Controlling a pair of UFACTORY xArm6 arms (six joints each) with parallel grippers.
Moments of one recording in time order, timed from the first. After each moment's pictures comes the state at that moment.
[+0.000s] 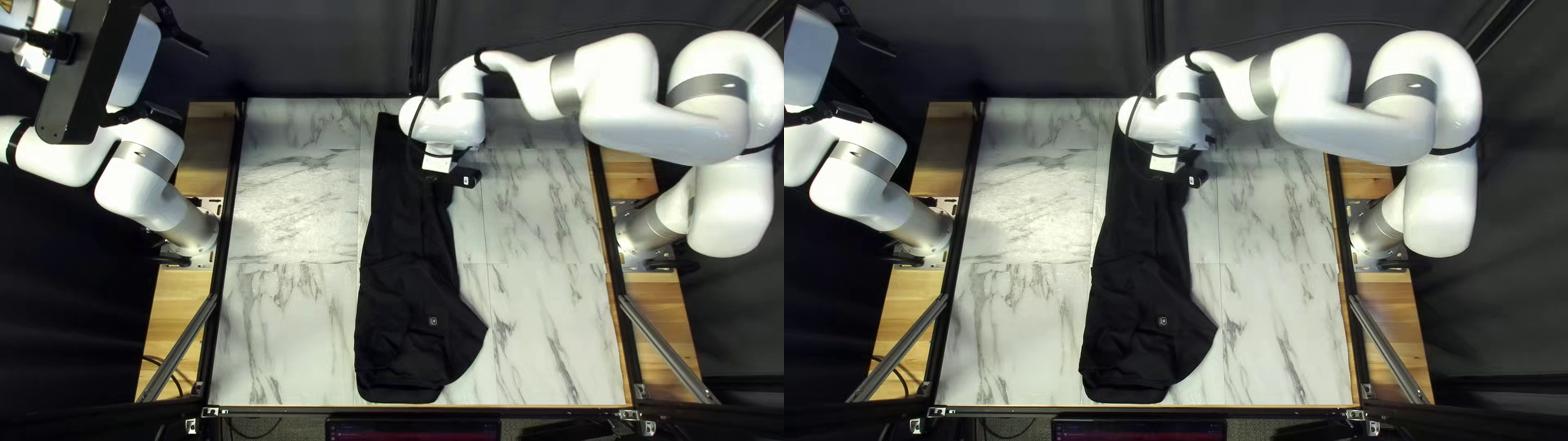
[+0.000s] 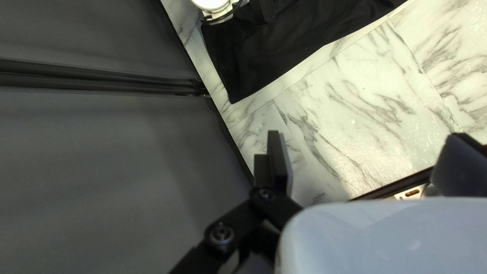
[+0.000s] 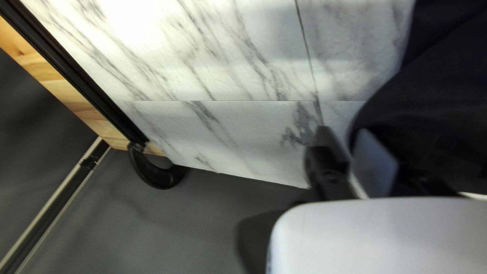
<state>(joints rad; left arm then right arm) -0.28 -1.13 -1.05 0.32 1.64 0.46 -0.24 0.44 -1.37 -0.45 1.39 -1.27</state>
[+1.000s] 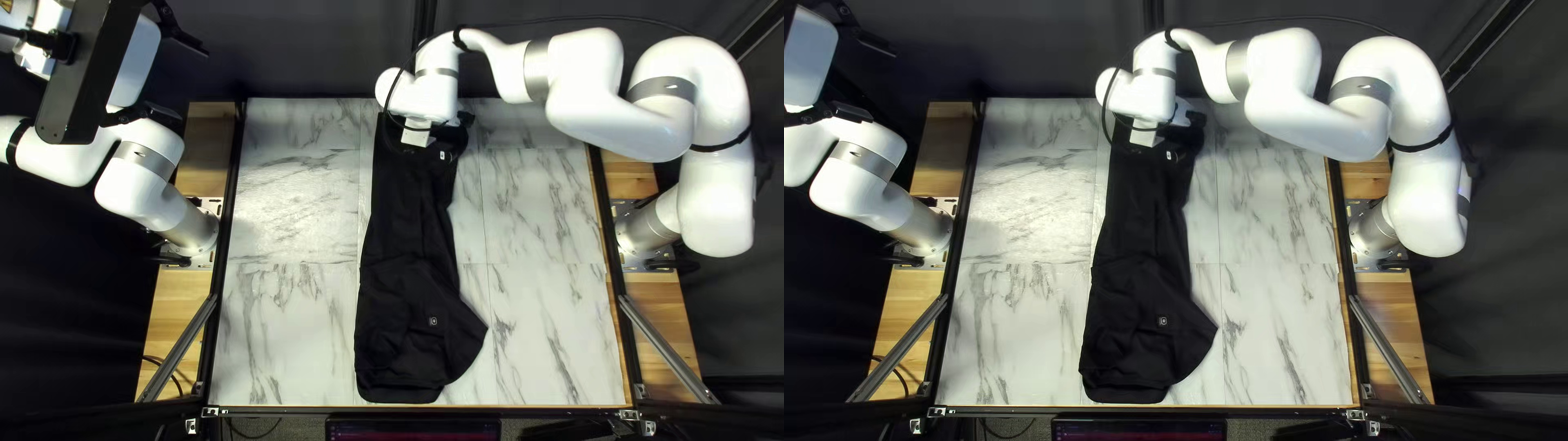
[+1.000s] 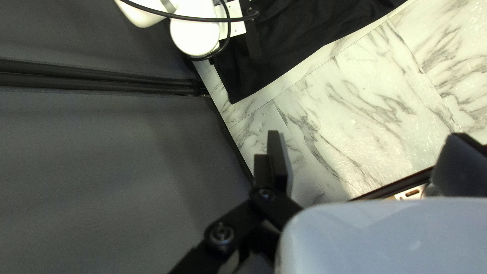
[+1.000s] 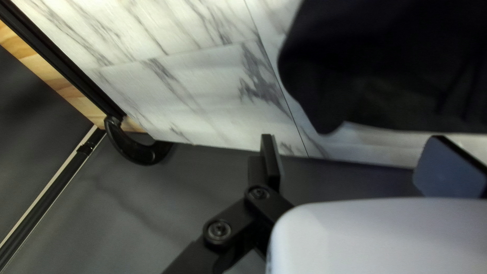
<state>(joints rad) -0.28 -1.13 -1.05 0.32 1.64 0.46 -0.30 0.66 -1.56 -0.45 1.40 -1.37</state>
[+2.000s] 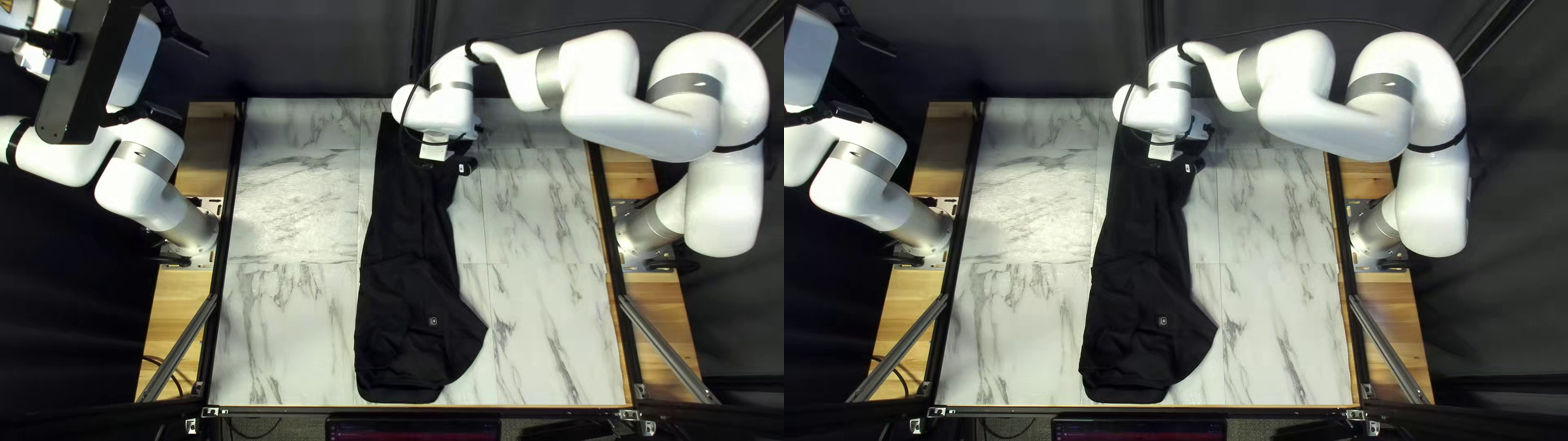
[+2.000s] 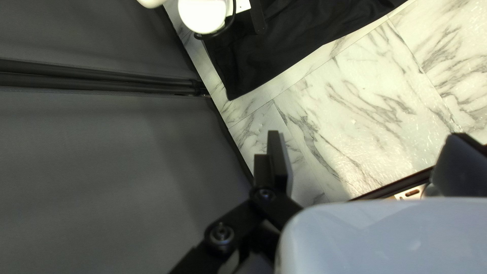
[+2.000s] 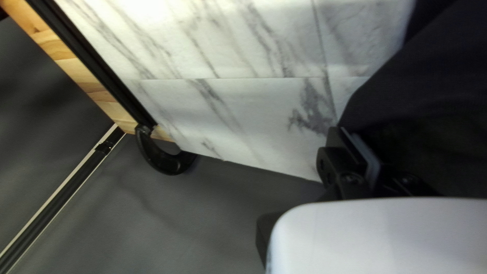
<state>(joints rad) -0.28 -1.13 -1.05 0.32 1.64 0.46 -0.28 0.51 -1.40 -0.45 1.44 -1.36</state>
